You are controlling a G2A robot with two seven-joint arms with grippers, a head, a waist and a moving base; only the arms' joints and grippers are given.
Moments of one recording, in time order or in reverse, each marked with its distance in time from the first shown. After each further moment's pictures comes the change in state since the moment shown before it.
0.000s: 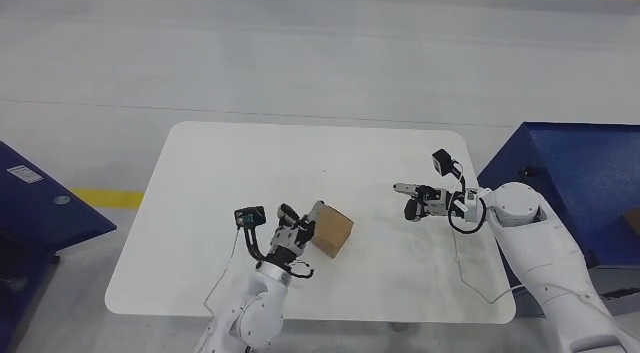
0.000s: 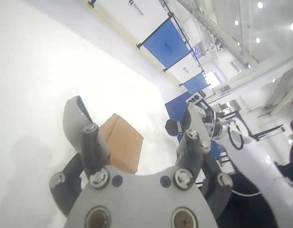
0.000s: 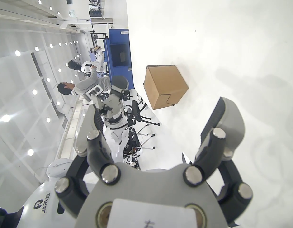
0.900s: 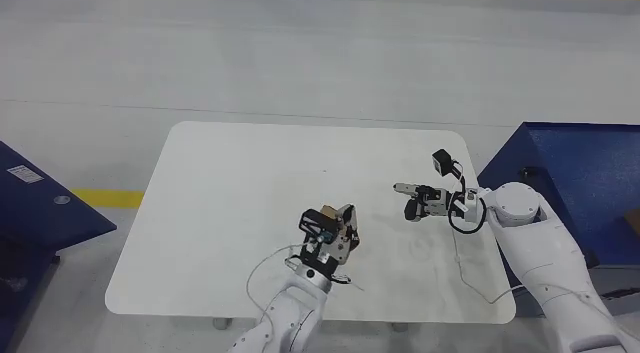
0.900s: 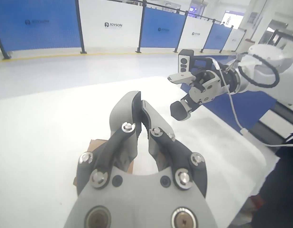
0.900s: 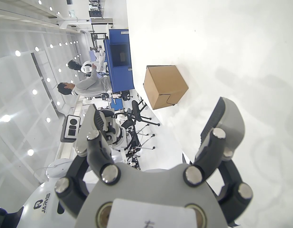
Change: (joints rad) left arm -0.122 -0.018 0.220 0.117 0.585 0.160 0.091; right arm 0.000 0.000 0.000 0.000 0.000 0.000 0.000
